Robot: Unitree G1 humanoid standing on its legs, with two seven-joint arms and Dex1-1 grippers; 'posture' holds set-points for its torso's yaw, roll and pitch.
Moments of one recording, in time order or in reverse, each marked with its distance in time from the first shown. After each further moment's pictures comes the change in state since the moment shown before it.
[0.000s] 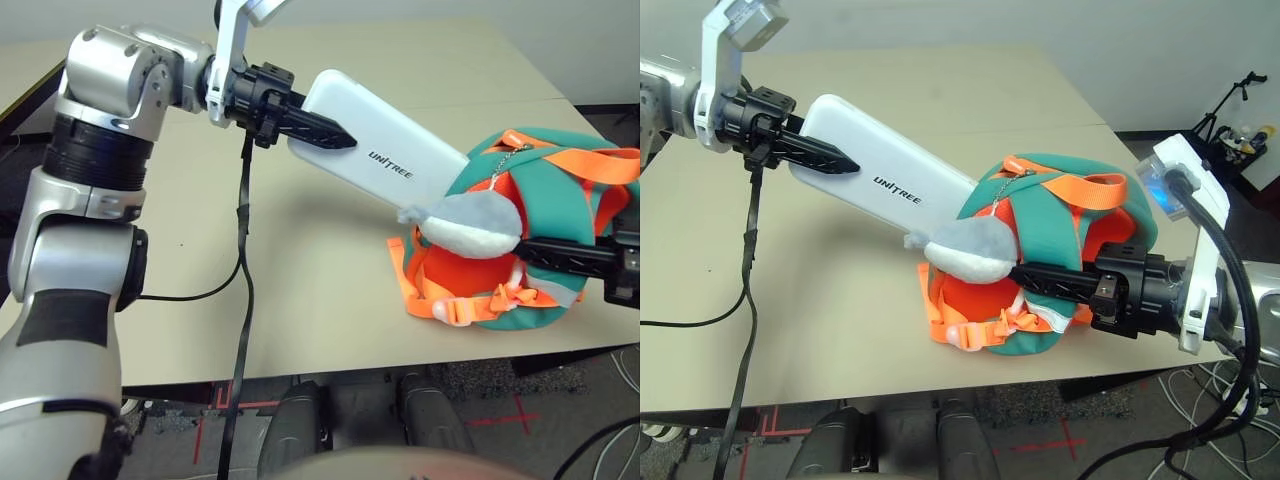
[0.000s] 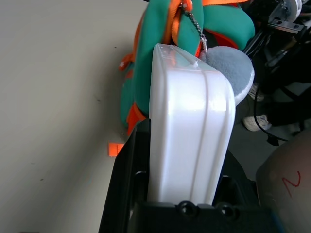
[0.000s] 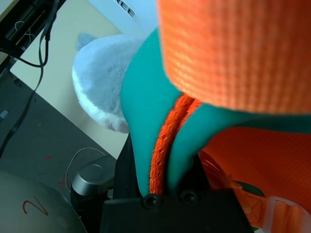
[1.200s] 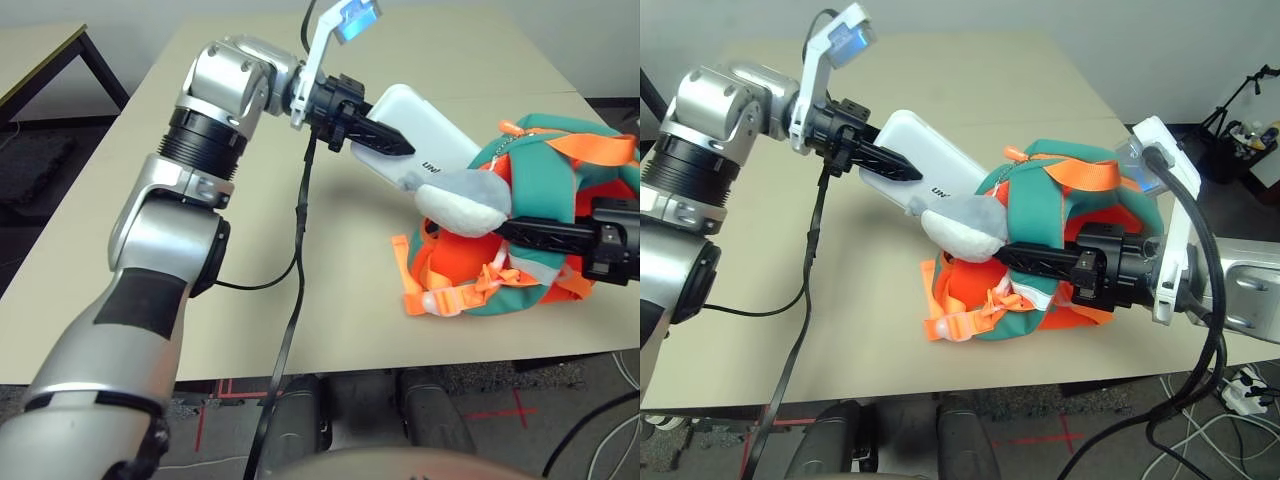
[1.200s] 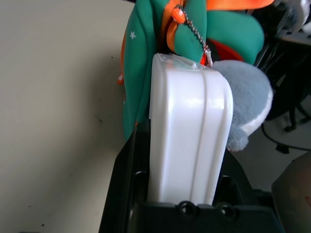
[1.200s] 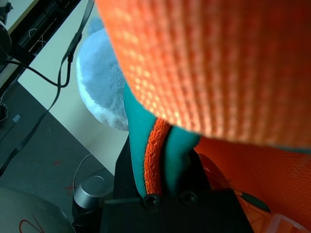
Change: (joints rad) left arm -0.110 -0.208 0.046 0.253 0.170 -0.123 -0.039; right arm -0.197 0.035 0.193 0.051 -0.053 -0.031 0.012
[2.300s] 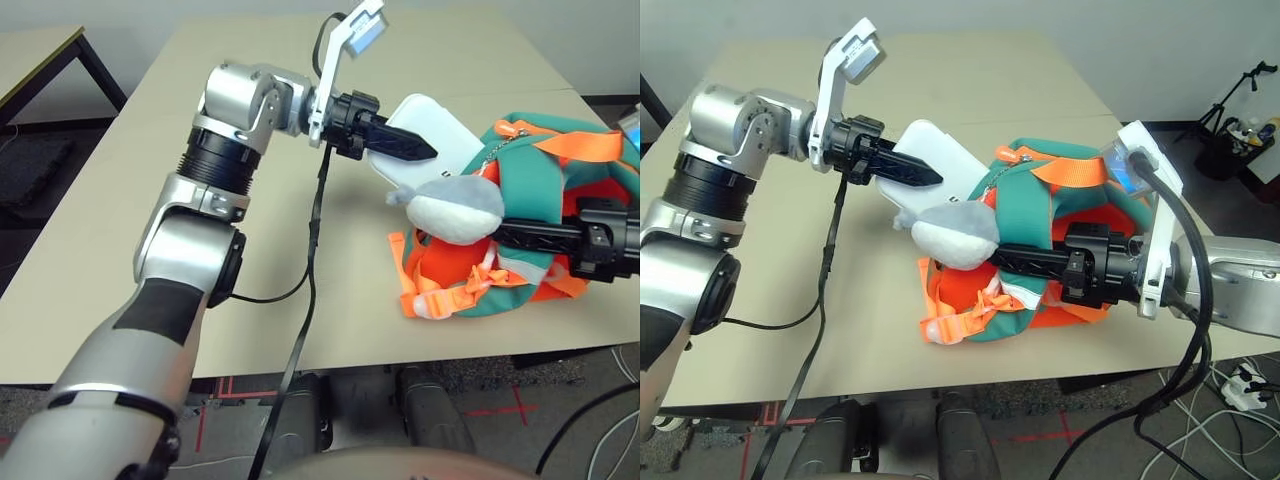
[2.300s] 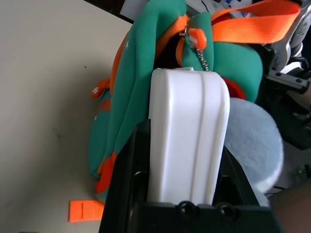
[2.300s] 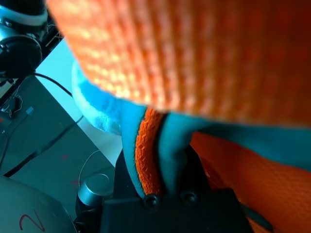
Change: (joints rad) left arm 0.113 -0.191 0.047 -0.041 -0.054 0.129 0.151; right arm -0.096 0.073 0.092 0.024 -0.114 0.021 0.082
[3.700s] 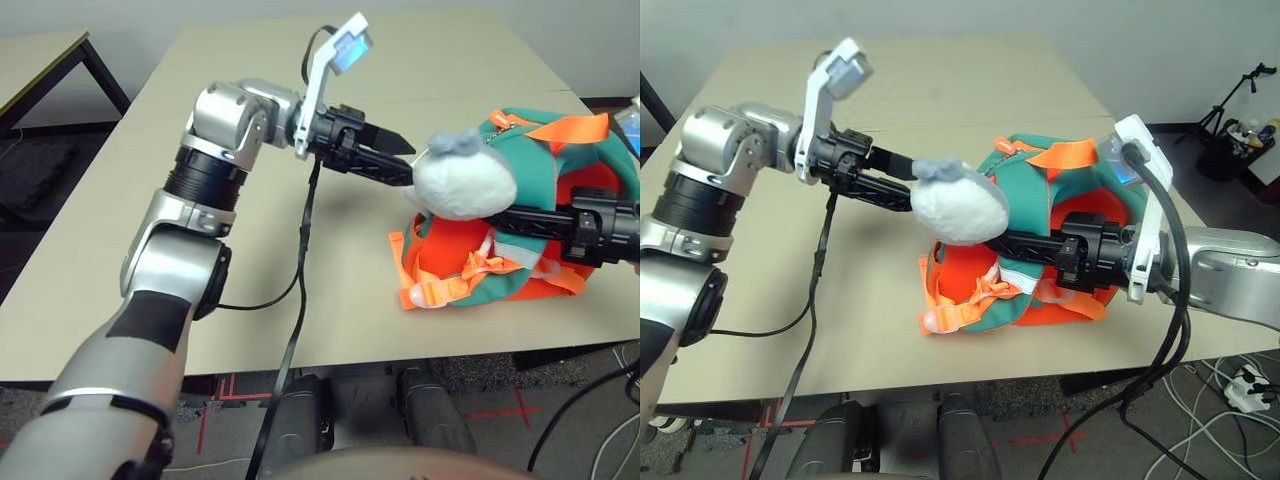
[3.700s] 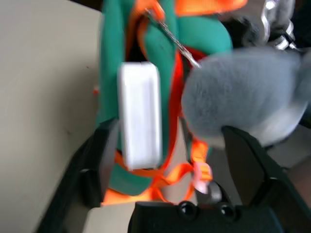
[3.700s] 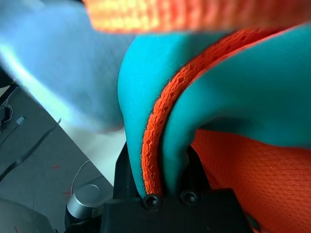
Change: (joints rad) left arm 0.030 0.136 -0.002 -0.050 -0.030 -0.113 -0.045; right arm -0.081 0.052 0.056 0.052 -0.079 0.024 0.008
